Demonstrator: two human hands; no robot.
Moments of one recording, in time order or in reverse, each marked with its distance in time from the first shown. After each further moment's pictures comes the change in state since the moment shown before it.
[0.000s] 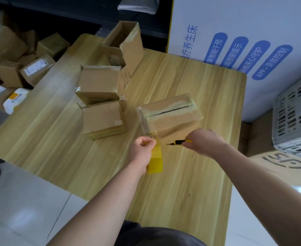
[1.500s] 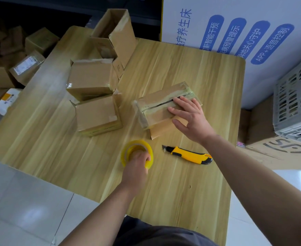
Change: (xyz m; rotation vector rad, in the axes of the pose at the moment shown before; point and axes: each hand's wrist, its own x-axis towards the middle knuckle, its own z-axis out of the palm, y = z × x) left_hand -0.007 -0.075 -0.029 1.021 -0.197 0.512; right_hand 0.035 0.005 0.031 0.493 0.671 -0.337
